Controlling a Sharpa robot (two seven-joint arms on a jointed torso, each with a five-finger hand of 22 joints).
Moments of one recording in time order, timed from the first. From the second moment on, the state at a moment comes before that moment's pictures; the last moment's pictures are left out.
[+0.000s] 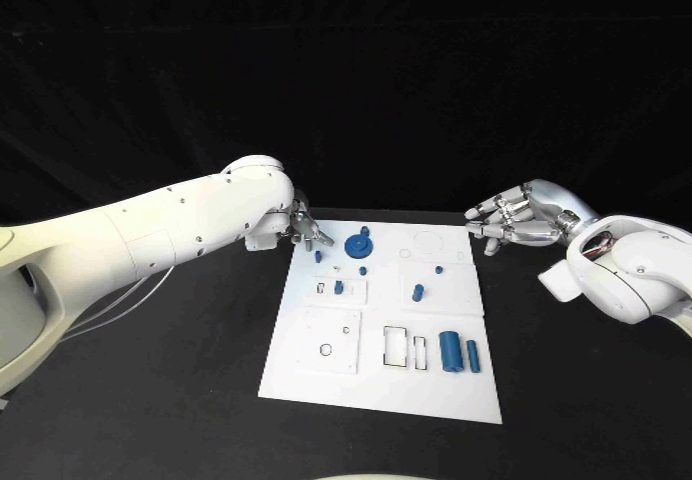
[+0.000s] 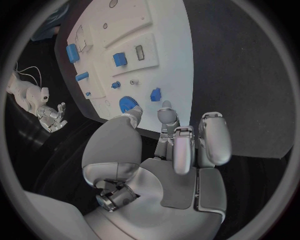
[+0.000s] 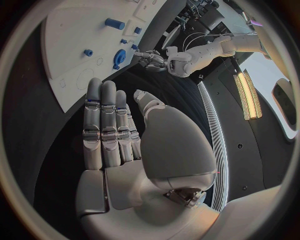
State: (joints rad) left arm 1.36 -0.56 -0.01 1.08 -1.14 0.31 -0.64; left_hand 0.97 -0.10 0.25 0.29 0.05 0.90 0.07 0.48 0.57 1.26 0.00 1.00 0.89 1.47 -0.07 1.55 1.31 0.07 1.43 0.03 1.37 1.23; right arm 1.36 -0.95 -0.13 1.54 -0.72 -0.34 0.08; right_hand 1.35 -0.14 0.22 0.14 0.35 1.05 0.15 0.10 0.15 1.31 0.07 0.13 0.31 1.42 0.01 0.17 0.52 0.19 1.34 0.11 0.19 0.24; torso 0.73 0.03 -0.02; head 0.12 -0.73
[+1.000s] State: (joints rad) left arm 1.35 -0.54 -0.01 1.05 -1.12 0.35 -0.64; left_hand 1.05 -0.05 0.23 0.28 0.05 0.92 0.07 0.48 0.54 1.26 0.00 1.01 0.89 1.47 -0.07 1.56 1.31 0.07 1.43 0.03 1.38 1.25; right arm 1.36 -0.94 -0.13 1.55 -0.72 -0.34 0.08; right_hand 1.35 -0.14 0.22 0.14 0.35 1.05 0.15 0.10 0.15 1.31 0.07 0.13 0.31 1.42 0.01 0.17 0.52 0.19 1.34 0.11 0.19 0.24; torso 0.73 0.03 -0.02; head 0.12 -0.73
